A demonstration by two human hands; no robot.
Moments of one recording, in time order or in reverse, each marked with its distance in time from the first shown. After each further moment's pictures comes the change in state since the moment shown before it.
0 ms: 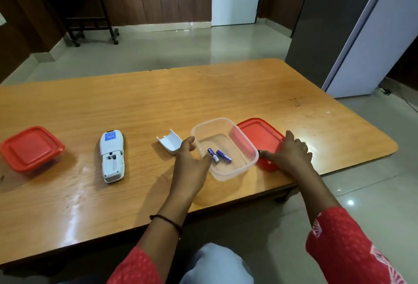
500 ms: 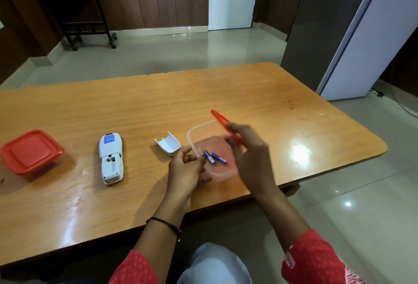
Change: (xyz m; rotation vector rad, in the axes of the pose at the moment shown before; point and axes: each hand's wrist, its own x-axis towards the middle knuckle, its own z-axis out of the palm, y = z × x) left_hand -0.004 0.000 0.000 -0.412 -0.005 -0.172; right_hand -0.076 -0.054 0.012 0.575 0.421 -0.863
